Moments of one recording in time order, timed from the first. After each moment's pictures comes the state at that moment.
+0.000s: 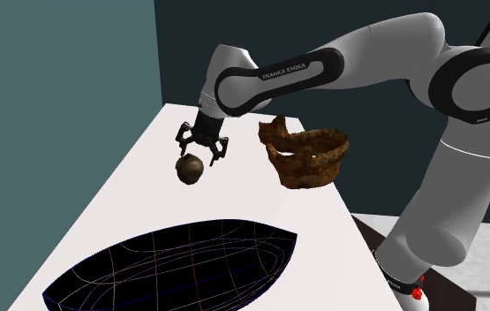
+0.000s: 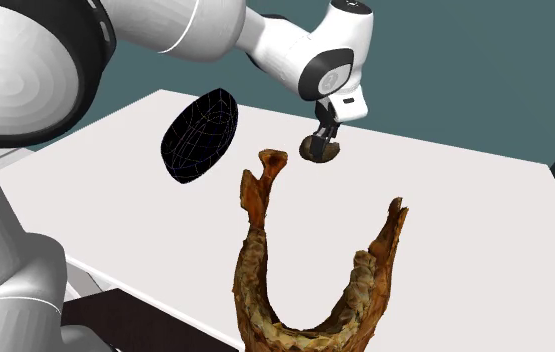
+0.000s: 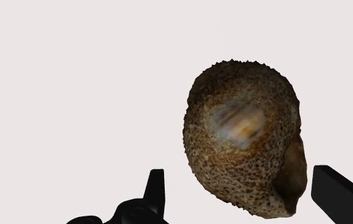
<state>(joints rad) 0.11 0.17 0.35 -1.90 0.15 2.24 1.19</state>
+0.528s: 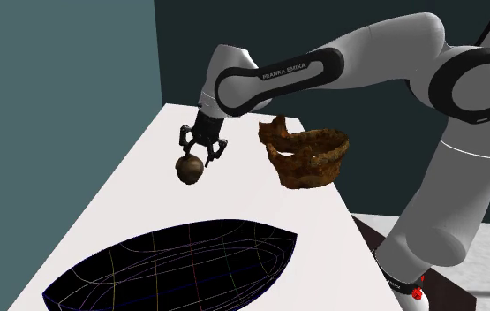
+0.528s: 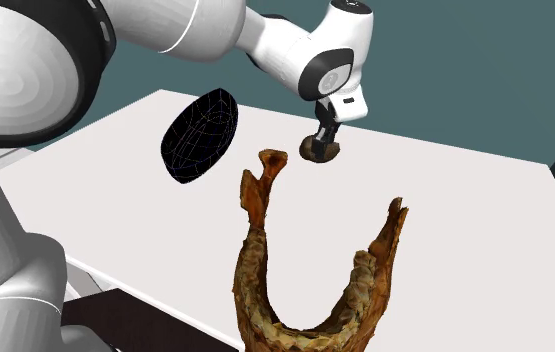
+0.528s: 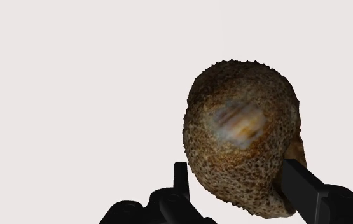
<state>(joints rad) 0.11 0.17 0.35 -1.90 0.15 2.24 1.19</state>
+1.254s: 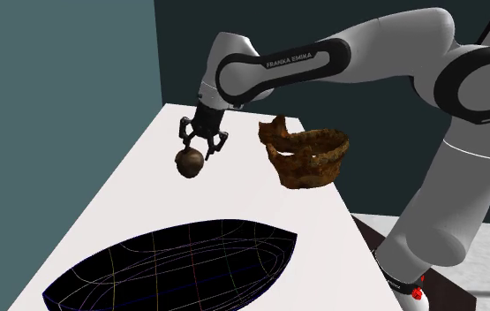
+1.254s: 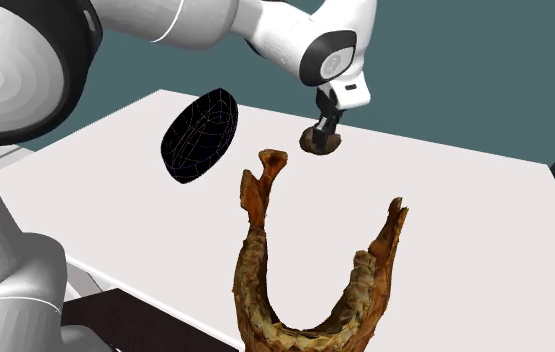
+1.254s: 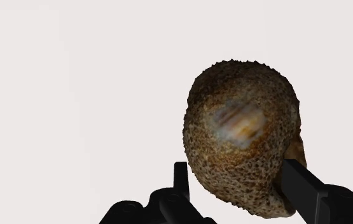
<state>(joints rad) 0.10 0.15 0.35 -1.86 0.15 2.18 1.20</state>
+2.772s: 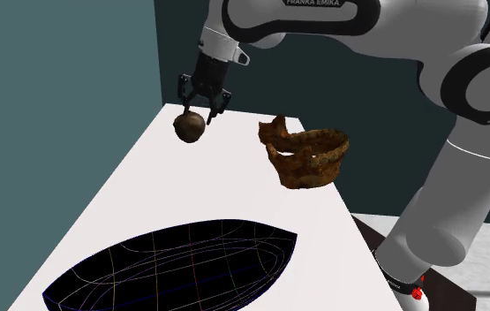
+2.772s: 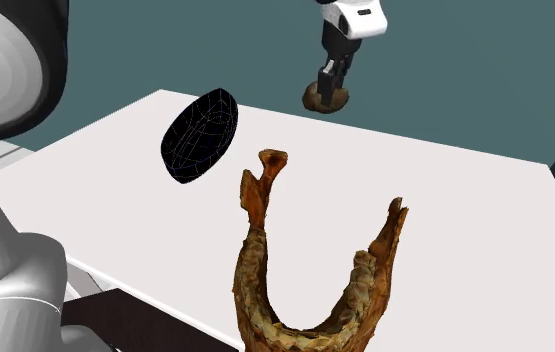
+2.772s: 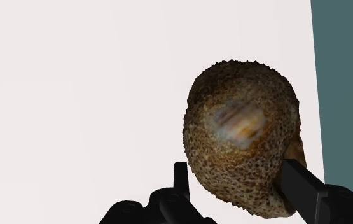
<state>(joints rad) 0.10 0.12 0.35 -1.58 0.14 1.88 1.24</state>
